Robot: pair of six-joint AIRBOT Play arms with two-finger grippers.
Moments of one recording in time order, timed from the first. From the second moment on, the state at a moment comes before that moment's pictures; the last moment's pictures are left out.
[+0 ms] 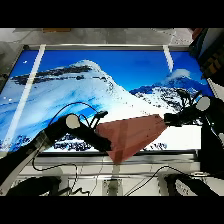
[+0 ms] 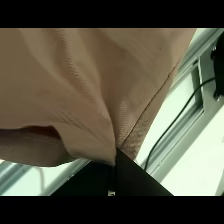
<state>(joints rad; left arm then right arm) -0.63 -1.20 0.85 0.79 -1.17 -1.38 -0.09 -1.09 0.95 -1.38 1.32 1.50</state>
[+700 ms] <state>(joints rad) -0.85 -1.31 0.84 0.68 -1.10 -1.41 -0.09 -1.09 0.95 -1.45 1.32 1.48</state>
